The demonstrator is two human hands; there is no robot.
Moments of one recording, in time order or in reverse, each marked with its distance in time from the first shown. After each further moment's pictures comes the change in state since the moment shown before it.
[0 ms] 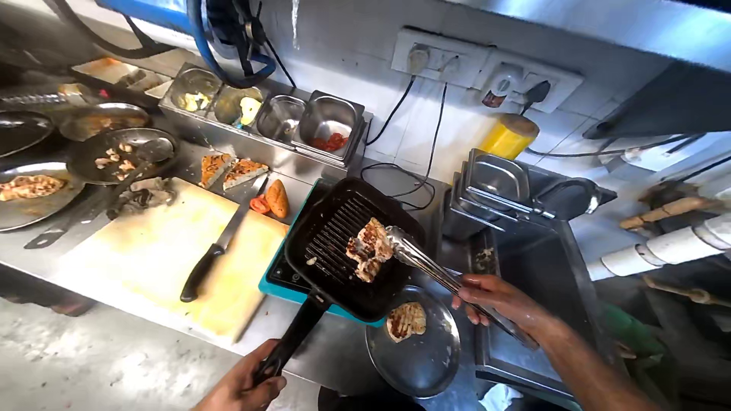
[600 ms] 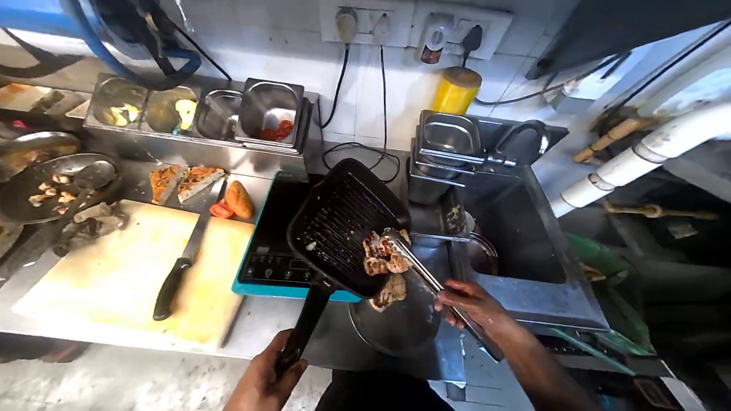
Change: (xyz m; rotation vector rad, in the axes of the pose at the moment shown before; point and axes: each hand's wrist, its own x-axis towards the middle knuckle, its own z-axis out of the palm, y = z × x) left_hand 0.018 0.032 0.069 0.321 0.134 -0.072; right_hand -0.057 0.085 0.057 0.375 0.276 0.058
